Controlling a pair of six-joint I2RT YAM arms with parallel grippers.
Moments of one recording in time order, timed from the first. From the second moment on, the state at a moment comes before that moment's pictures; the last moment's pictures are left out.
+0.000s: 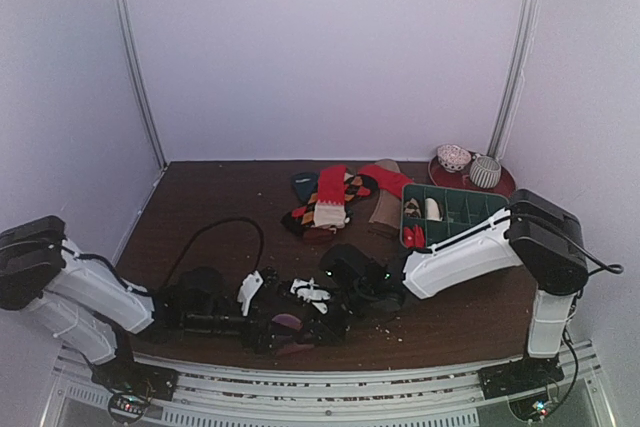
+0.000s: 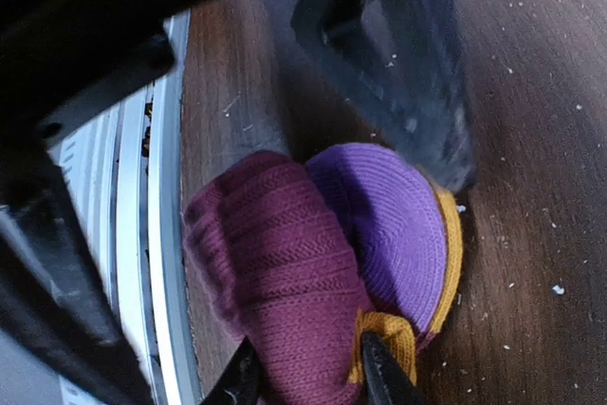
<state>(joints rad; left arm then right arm) -1.07 1.48 0.26 0.75 0.23 -0.35 1.13 1.92 1.03 0.02 -0.41 0.03</state>
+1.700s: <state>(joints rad) -1.11 1.56 0.24 0.87 0.14 -0.19 0.99 2.09 1.38 -0.51 -0.62 0.00</state>
